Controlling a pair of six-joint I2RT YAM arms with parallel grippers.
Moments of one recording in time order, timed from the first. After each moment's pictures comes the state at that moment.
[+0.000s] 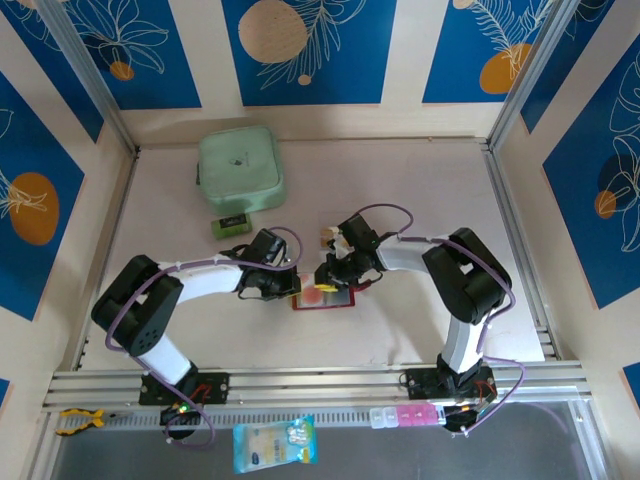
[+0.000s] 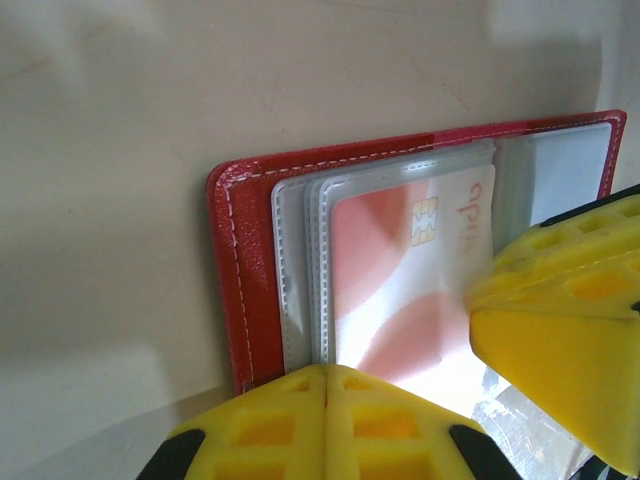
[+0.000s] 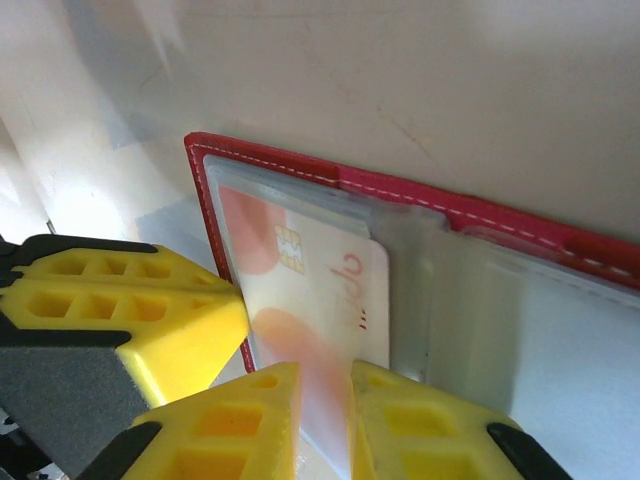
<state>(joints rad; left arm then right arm) -0.64 1.61 0.76 -0.22 0.39 -0.79 0.61 1.82 0.93 -0.23 -0.69 0.76</state>
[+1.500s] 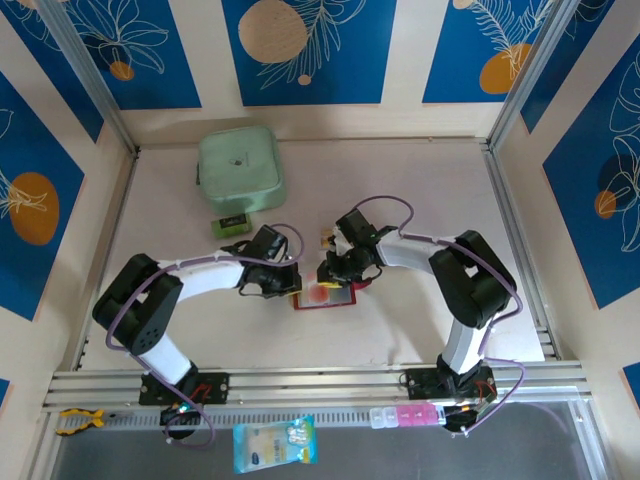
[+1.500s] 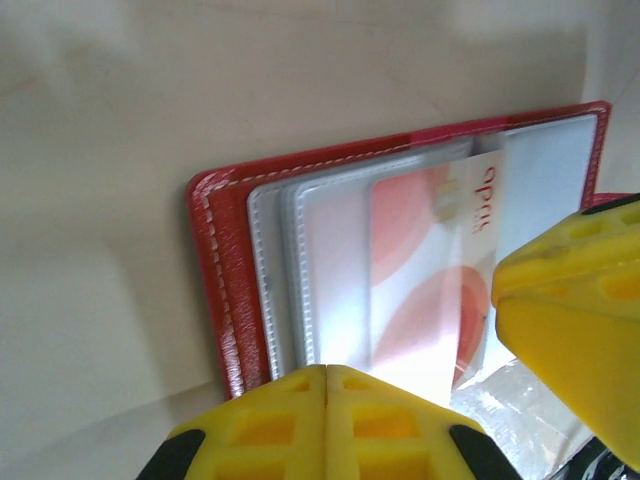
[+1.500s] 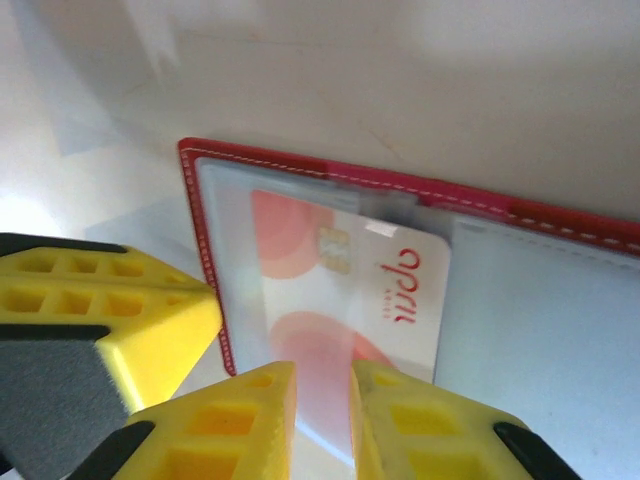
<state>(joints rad) -0.64 1.62 0.82 -0.28 0.40 -0.78 0.61 1.76 0.98 -0.39 -0.57 0.68</state>
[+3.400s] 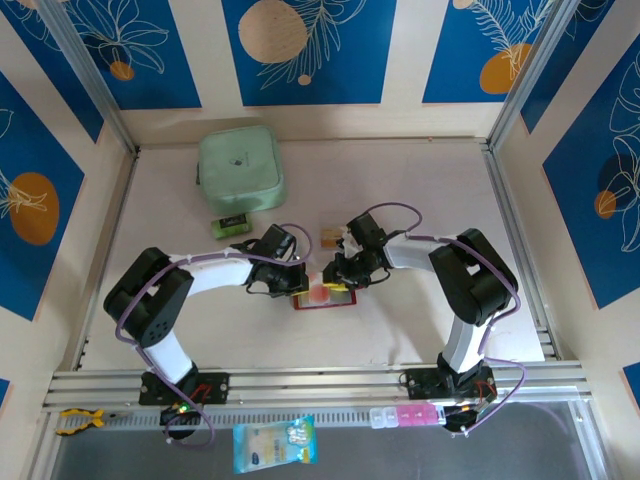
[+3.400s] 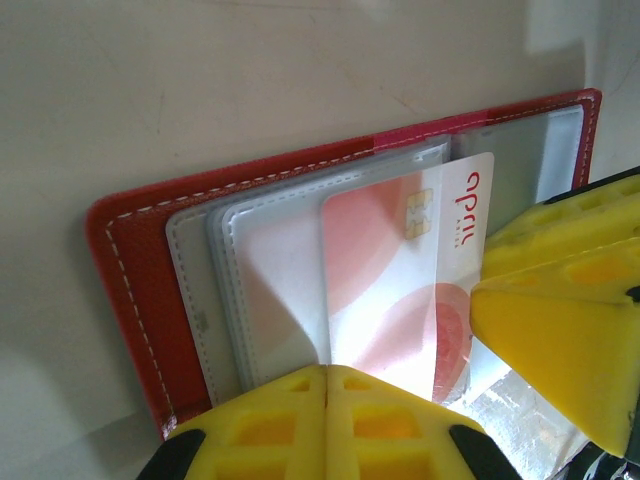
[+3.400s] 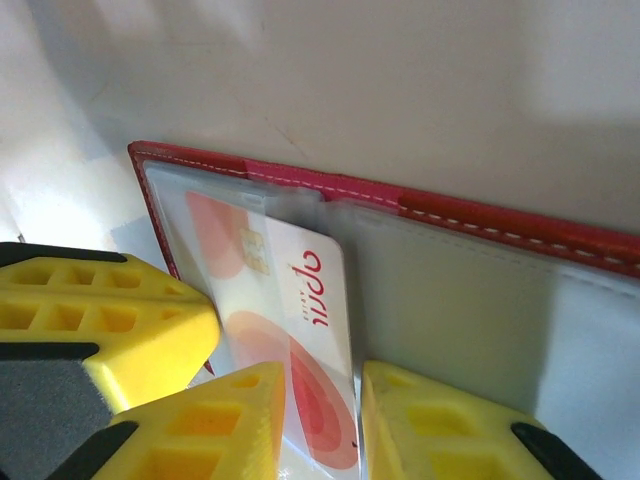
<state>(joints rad) -0.68 1.69 0.86 -0.28 0.41 -0.78 0.56 1.78 0.90 -0.30 -0.66 0.70</state>
